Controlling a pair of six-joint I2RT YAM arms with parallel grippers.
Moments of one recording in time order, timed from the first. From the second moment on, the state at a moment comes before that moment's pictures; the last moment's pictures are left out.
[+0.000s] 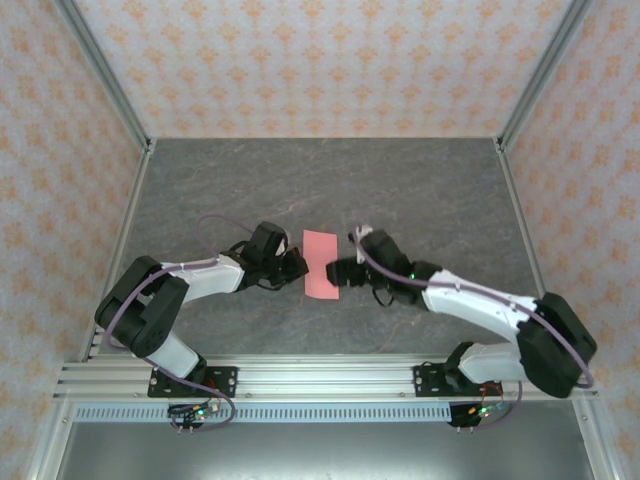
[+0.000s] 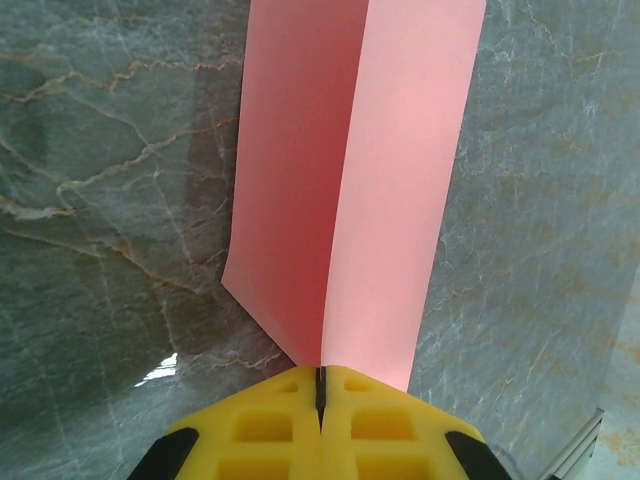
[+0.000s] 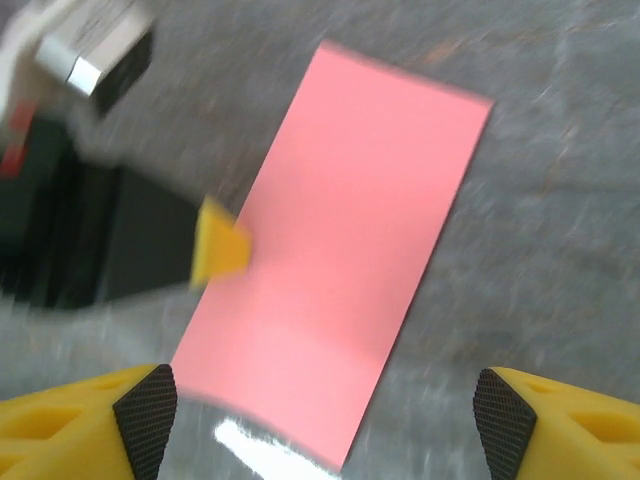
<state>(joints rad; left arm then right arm) -0.52 1.57 0.68 0.00 0.35 -1.00 0.83 1.24 0.66 -0.15 -0.01 0.47</state>
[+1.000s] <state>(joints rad) -0.53 1.56 0.68 0.00 0.38 -1.03 1.24 1.64 0.78 -0.06 0.50 0.05</state>
